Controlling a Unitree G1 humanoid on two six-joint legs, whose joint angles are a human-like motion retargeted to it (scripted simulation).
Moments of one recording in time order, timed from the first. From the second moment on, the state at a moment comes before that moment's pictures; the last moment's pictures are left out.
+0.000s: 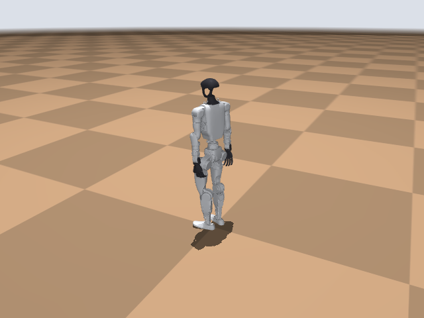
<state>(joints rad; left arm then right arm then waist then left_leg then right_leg) -0.01 0.11 0.36 1.60 0.13 0.13 -0.15 -0.01 -0.14 0.02 1.44 -0.32 0.12 0.19 -0.22 -0.01 0.00 -0.07 -0.07 0.32 0.01 -0.20 0.08 -0.06 -0.05 -0.35 0.06 -0.07 -0.05</state>
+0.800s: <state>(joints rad) 0.17 0.12 0.50 1.61 0.07 0.12 -0.20 -0.11 -0.20 0.03 1.39 -0.31 0.13 0.17 -0.01 -0.05 0.24 -0.96 -0.12 0.22 -0.05 -0.20 0.11 0.12 -0.07 -0.33 0.12 -0.12 -0.15</state>
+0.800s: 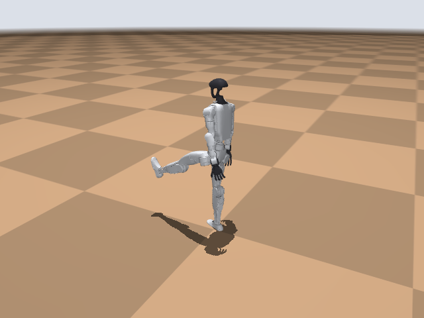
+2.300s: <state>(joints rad) 0.13 0.23 0.55 1.59 0.07 0.16 -0.21 0.04 -0.20 -0.04 1.51 -0.35 0.11 0.15 -0.31 0.03 0.06 -0.01 -0.02 0.22 0.11 -0.35 0.15 -0.36 -0.09 -0.44 0.13 -0.17 -0.10</state>
